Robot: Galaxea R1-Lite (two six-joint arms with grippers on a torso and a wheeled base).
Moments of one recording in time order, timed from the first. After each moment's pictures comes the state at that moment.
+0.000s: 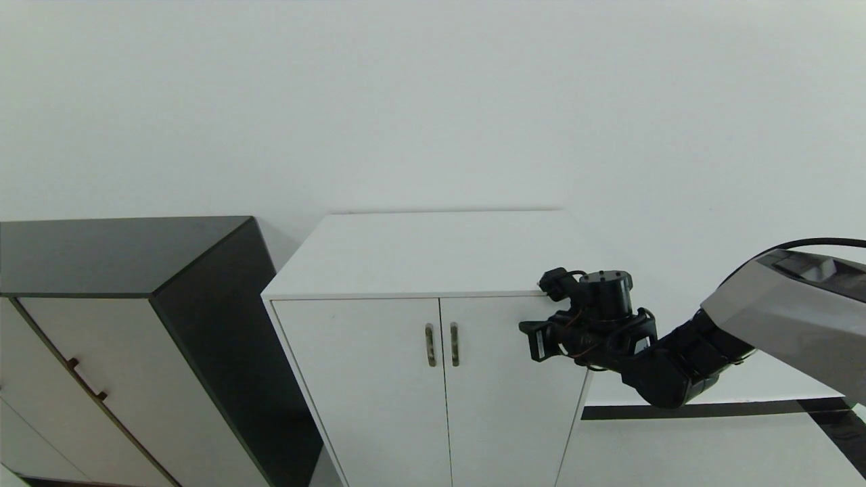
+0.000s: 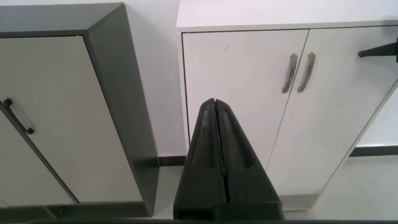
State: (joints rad) left arm 0.00 0.00 0.00 0.01 0.02 0.02; right arm 0.48 2.23 -1.05 -0.79 0.13 0.05
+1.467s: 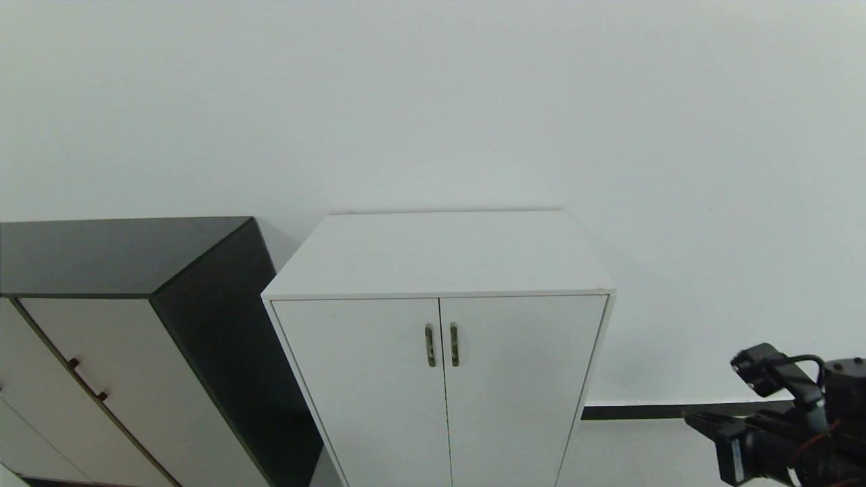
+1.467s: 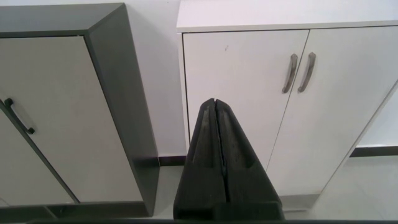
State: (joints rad) left arm 0.00 0.00 0.00 0.01 0.01 0.02; right arm 0.25 1.56 -0.11 -0.90 0.07 -0.04
